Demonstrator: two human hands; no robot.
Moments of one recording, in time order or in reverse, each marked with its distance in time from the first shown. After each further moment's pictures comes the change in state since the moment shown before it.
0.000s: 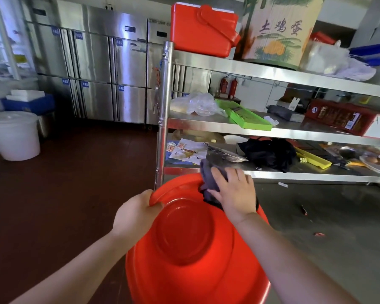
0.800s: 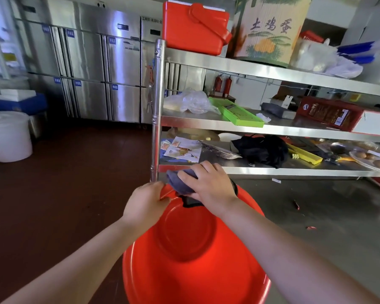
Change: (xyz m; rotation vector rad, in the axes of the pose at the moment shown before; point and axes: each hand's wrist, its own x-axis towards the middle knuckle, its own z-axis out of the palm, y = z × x) left_hand 0.010 0.025 0.014 0.065 0.051 0.267; right_hand 0.020 -0.025 -0.026 0.055 0.027 -0.387
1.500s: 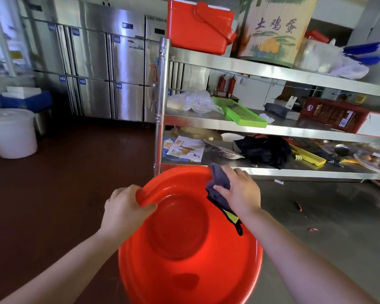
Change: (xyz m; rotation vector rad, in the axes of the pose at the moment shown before) left_hand -0.031 -0.025 -0.022 -0.068 0.062 -0.287; right_hand -0.045 0.031 0.012 0.296 -0.127 0.602
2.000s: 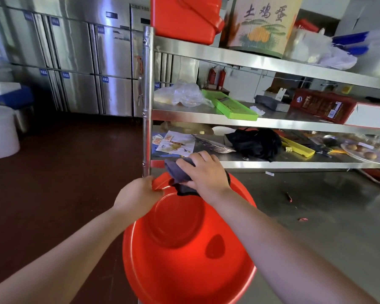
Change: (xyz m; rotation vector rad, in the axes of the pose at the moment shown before) left_hand 0.044 0.033 0.029 0.057 -0.209 0.088; right_hand 0.033 -0.041 0.009 -0.182 0.060 -0.451
